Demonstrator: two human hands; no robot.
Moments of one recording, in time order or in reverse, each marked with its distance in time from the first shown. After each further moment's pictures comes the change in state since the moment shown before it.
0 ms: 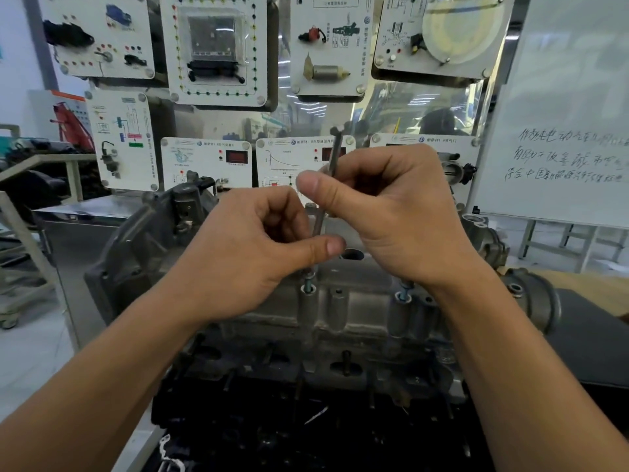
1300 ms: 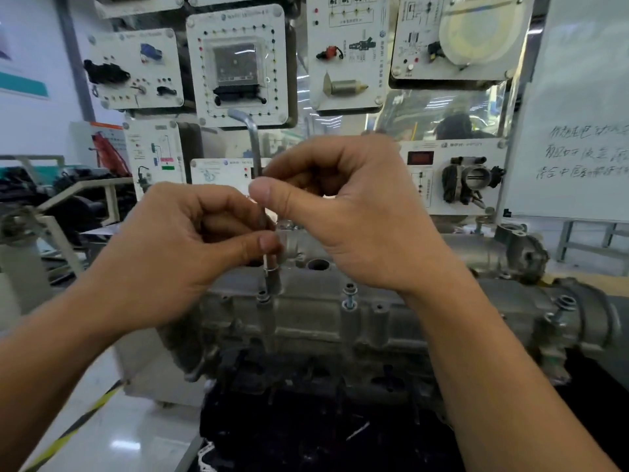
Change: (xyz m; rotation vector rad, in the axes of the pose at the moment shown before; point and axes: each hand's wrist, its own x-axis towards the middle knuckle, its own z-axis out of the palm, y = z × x) left_hand -0.016 0.002 -0.078 0.029 0.008 -0.034; right_hand 0.023 -0.021 0.048 0.053 -0.035 -0.047
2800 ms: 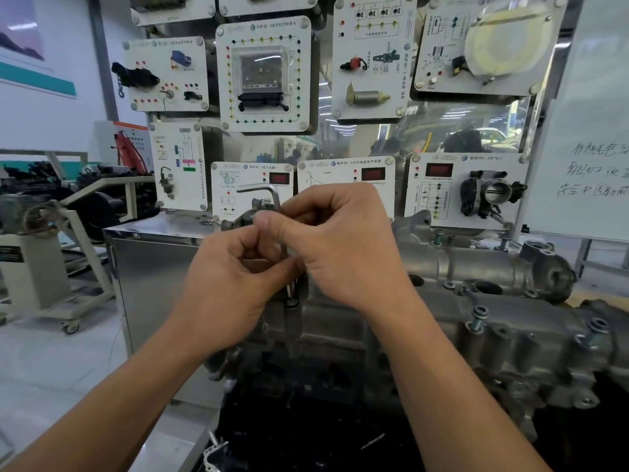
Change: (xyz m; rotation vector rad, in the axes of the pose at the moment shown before) left_hand -0.013 -0.038 0.023 -0.044 0.258 -0.013; right_hand 0.002 0.020 0.045 0.015 0.105 0.215
